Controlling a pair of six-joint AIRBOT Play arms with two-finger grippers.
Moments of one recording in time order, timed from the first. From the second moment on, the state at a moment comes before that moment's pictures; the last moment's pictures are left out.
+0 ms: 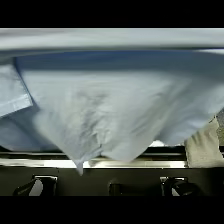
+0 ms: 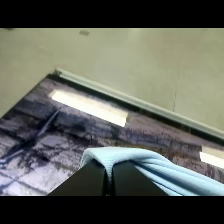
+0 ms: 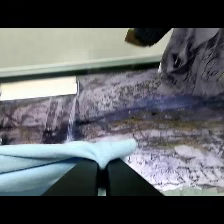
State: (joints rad) left arm 0.46 -0.74 1.74 1.38 -1.25 -1.74; right arm 0.17 -0.85 1.97 -1.80 1.48 1.78
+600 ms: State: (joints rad) left arm 0.31 -1.54 1.55 1.29 -1.05 -1.66; right arm 0.17 -1.78 1.93 -1.69 1.35 1.87
